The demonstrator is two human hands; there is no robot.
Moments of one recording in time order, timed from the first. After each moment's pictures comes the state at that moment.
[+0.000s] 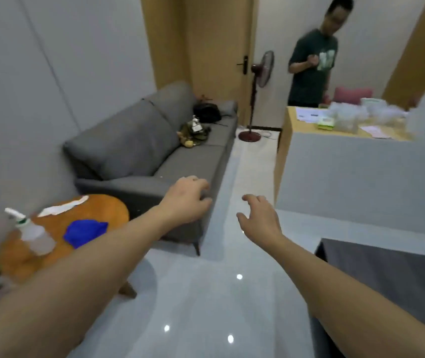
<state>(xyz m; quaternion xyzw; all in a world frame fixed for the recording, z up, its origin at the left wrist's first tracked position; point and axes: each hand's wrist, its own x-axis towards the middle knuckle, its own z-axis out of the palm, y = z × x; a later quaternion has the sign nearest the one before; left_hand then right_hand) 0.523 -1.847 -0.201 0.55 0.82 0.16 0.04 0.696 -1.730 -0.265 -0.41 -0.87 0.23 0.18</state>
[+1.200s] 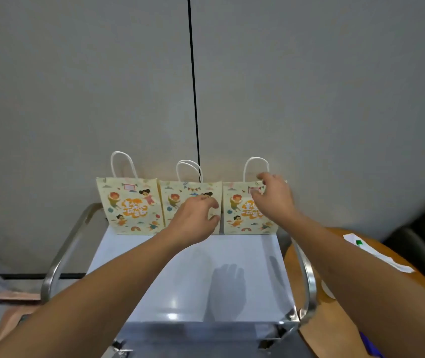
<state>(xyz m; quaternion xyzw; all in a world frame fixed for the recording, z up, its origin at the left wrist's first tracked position) 0.067 -2.507 -0.258 -0.08 0.97 0.21 -0.04 -0.060 -2.328 -0.256 0.16 -0.94 0.29 0.01</state>
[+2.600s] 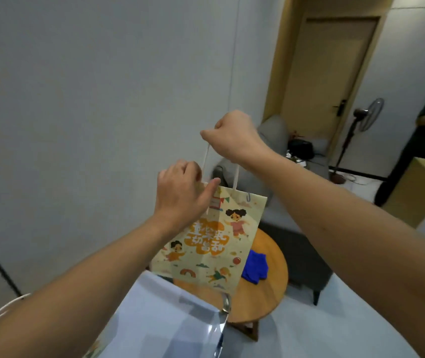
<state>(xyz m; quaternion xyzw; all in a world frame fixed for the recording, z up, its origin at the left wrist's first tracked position) -0.046 -2.367 -0.145 0.41 0.78 0.36 -0.31 0.021 -2.255 -0.015 -0.22 -0.91 0.23 0.29</state>
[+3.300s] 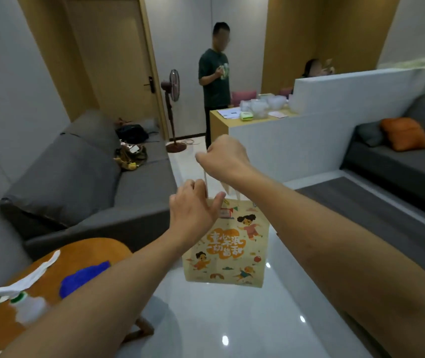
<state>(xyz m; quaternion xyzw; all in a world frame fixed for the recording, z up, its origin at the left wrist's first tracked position) 0.398 -2.056 -0.207 0.66 0.69 0.30 -0.06 0.492 -2.012 -0.105 -0.55 -0.74 0.19 0.35</state>
